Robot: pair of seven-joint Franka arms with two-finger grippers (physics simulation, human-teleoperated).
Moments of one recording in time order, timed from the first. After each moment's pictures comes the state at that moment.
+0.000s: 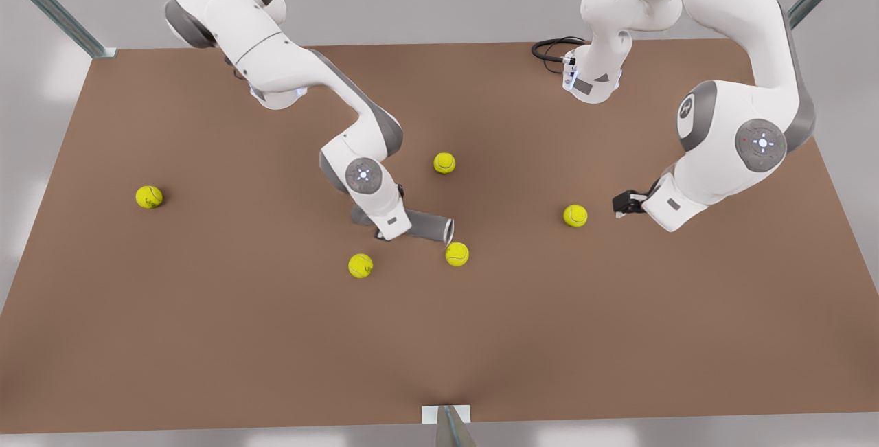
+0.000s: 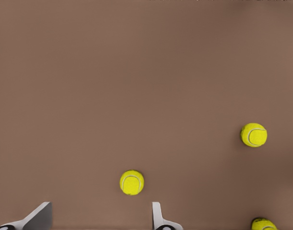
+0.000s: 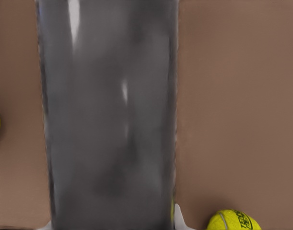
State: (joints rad) left arm -0.13 0.24 -0.05 -1.49 -0.06 1.67 -0.13; right arm 0.35 0.53 0.33 -1.69 -0.06 2.16 -0.66
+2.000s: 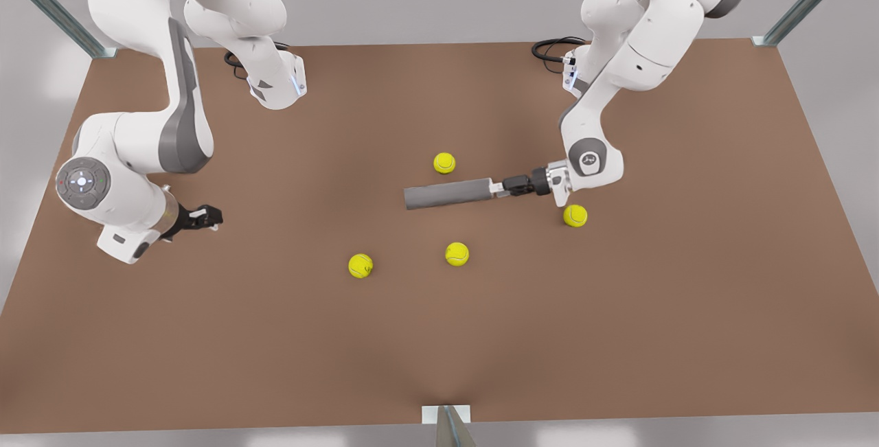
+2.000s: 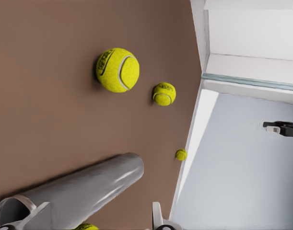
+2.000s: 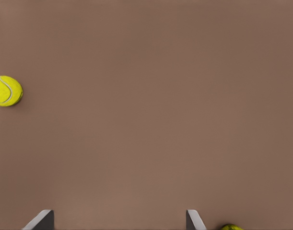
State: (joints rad) left arm 0.03 0.42 -0.44 -2.35 -1.79 2.23 1.01; right arm 0.04 0.26 0.03 -1.52 -0.08 1.67 -0.21
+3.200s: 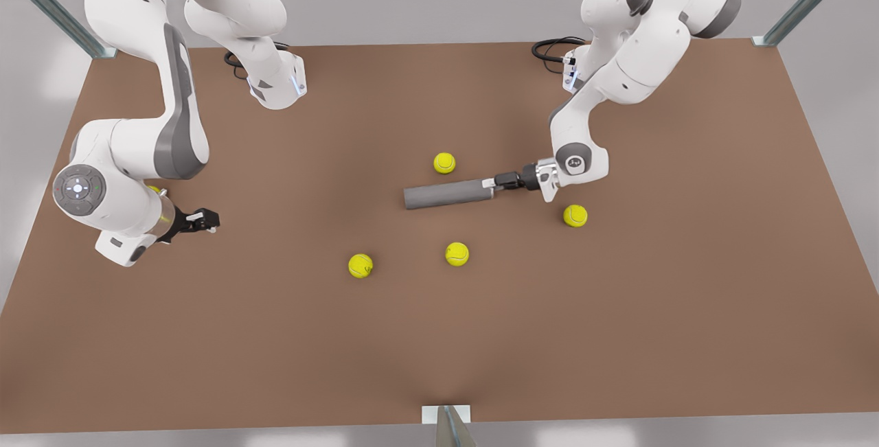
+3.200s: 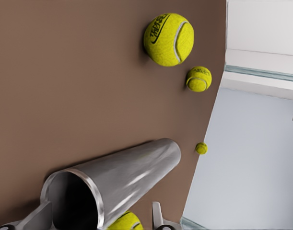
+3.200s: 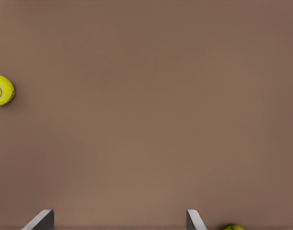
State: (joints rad) left arm -0.01 0.51 -0.46 -2.38 -1.83 2.27 1.05; right arm -0.01 0.28 0.05 -1.54 -0.08 1.68 -0.21
